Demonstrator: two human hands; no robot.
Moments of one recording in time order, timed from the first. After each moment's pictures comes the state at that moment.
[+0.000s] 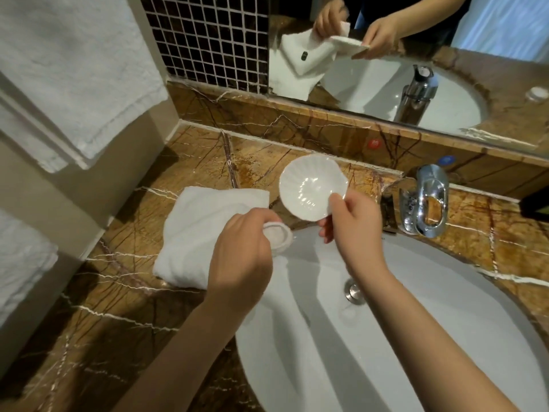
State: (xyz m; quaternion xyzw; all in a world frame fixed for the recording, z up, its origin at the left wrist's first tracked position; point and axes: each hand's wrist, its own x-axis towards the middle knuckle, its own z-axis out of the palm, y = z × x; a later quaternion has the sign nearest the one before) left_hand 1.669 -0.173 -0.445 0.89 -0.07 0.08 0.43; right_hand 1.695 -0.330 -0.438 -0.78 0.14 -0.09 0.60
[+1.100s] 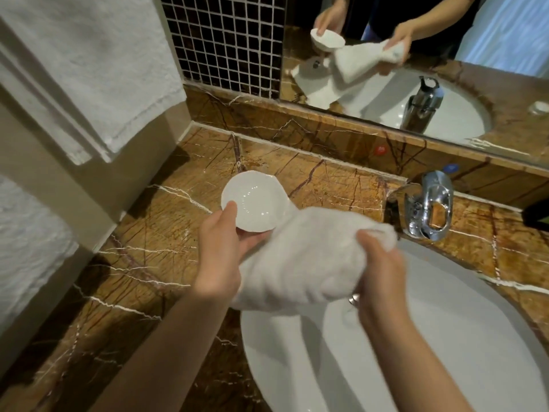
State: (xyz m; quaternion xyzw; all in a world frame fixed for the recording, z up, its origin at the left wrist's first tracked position) left_hand 1.682 -0.159 -0.427 0.52 0.29 -0.02 0.80; right_hand 1.644 -0.327 -0.439 -0.58 0.34 -0.12 0.73
